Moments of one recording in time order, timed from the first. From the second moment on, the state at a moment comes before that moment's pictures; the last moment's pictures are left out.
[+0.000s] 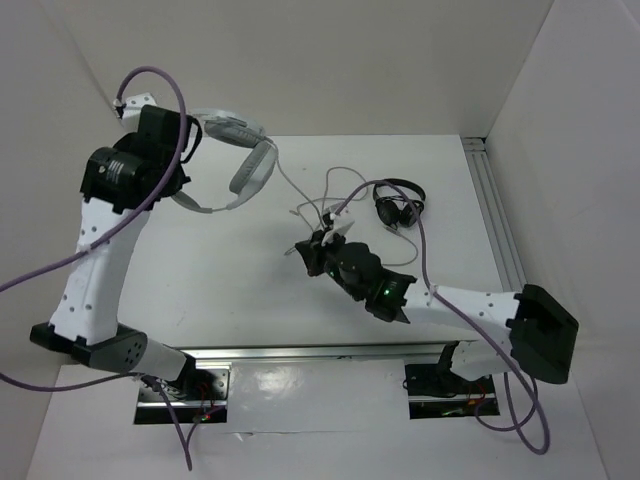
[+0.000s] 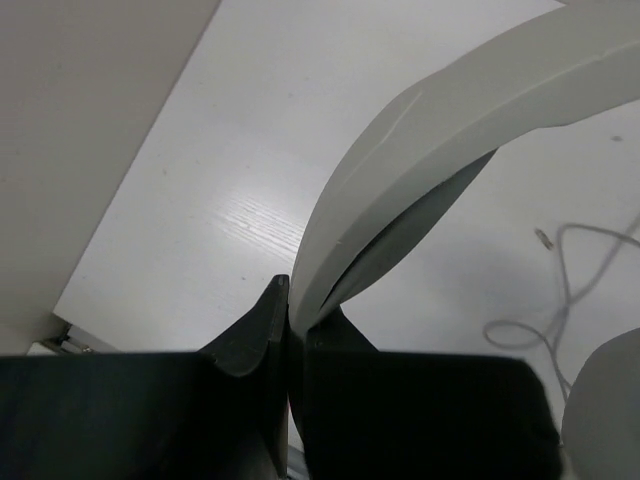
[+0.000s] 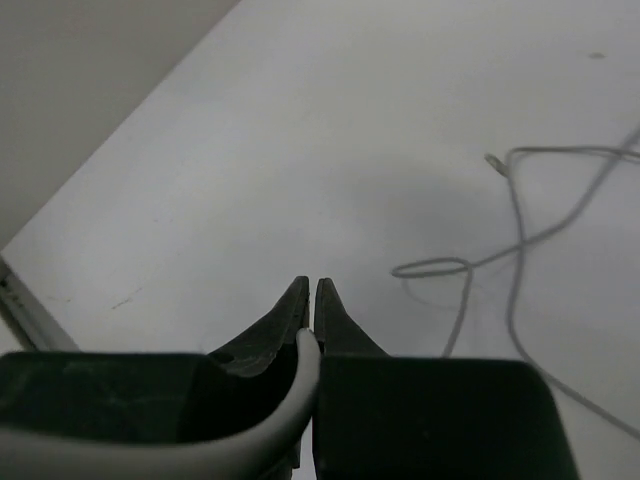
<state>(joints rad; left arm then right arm) -0.35 1.41 2.08 -1.42 -0.66 -0.55 0.96 1.36 0.73 0.54 0.23 0.37</state>
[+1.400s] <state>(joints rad) -0.96 1.19 1.42 -0.91 -0.07 0.12 0.88 1.08 1.05 -0.23 0.77 -0.05</state>
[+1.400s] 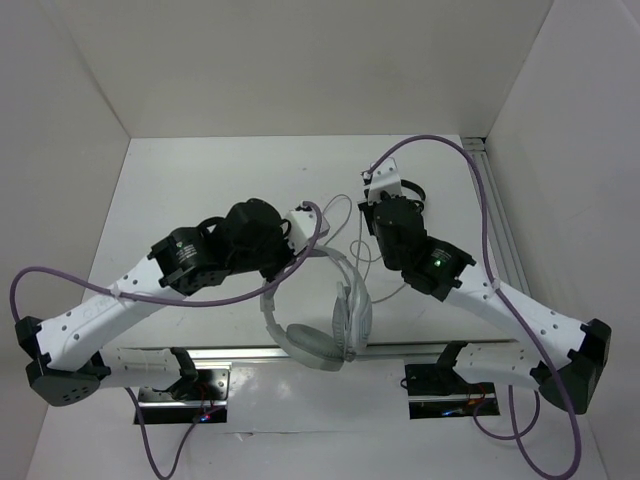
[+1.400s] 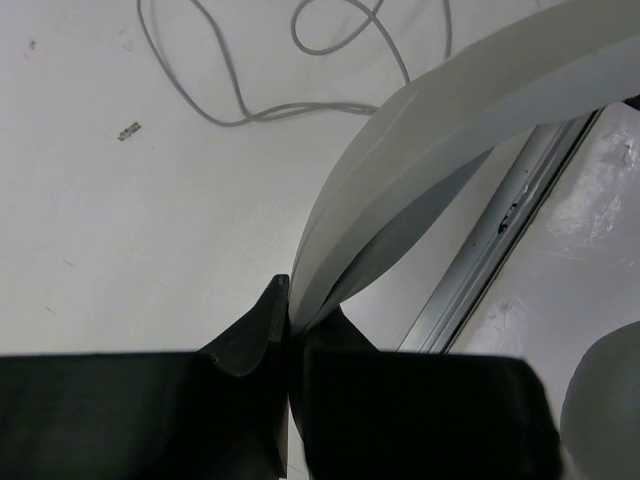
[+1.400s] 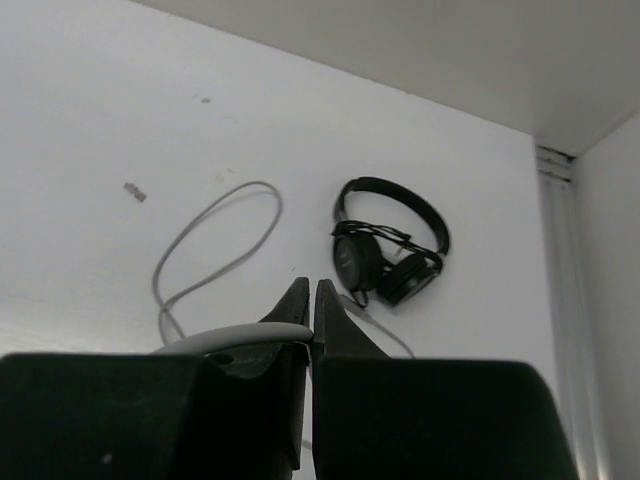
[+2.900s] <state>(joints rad) -0.87 1.47 1.77 -1.14 -0.21 -0.12 0.73 1.25 1.20 -0.24 0.56 0.01</state>
